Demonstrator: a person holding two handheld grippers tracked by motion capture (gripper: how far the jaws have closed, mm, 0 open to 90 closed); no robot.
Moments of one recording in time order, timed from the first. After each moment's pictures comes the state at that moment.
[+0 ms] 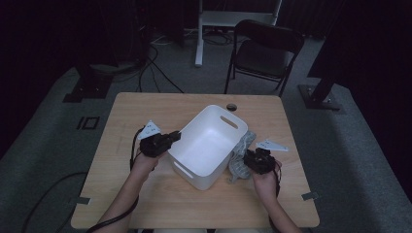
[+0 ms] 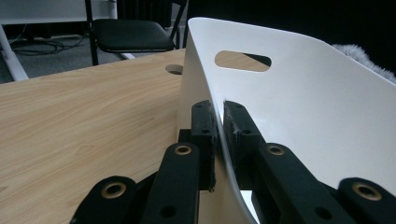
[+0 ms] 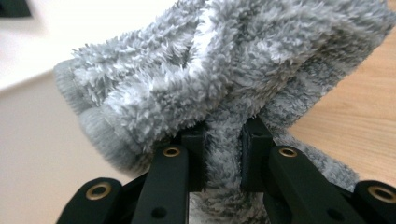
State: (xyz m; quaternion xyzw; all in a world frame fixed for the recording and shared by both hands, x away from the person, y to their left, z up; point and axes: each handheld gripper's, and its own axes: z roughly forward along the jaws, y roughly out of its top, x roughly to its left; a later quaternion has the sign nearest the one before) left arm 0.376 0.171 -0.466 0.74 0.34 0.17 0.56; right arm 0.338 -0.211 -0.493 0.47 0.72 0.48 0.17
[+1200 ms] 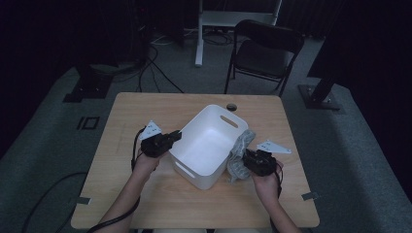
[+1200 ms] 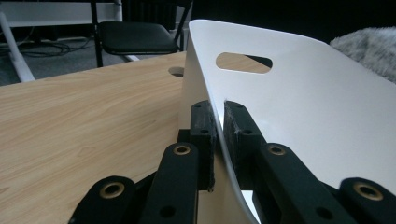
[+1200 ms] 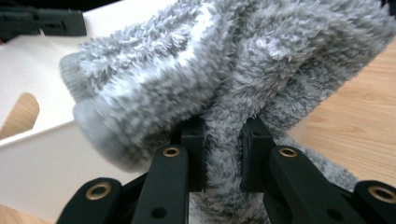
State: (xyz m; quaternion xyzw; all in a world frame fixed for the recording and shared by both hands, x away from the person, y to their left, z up) left arm 0.375 0.167 -0.466 0.74 0.34 0.18 0.56; right arm 0.321 -0.206 -0.472 0.44 0.72 0.51 0.18
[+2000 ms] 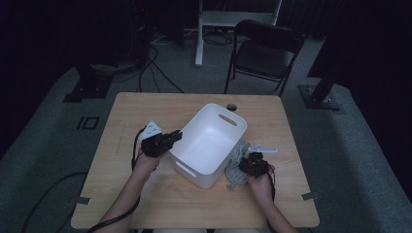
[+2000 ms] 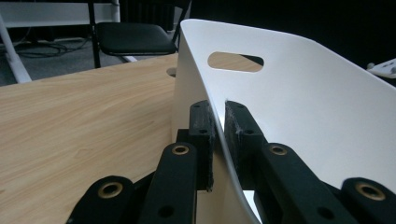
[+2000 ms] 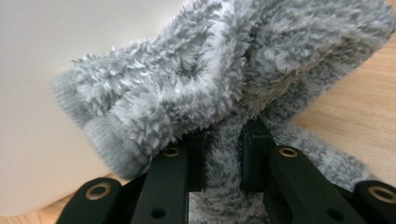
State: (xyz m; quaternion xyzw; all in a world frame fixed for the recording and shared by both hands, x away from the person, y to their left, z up) left arm 0.376 0.167 -0.467 0.73 0.34 0.17 0.56; right arm 0.353 -0.205 -0.535 0.50 0.75 0.43 0.11
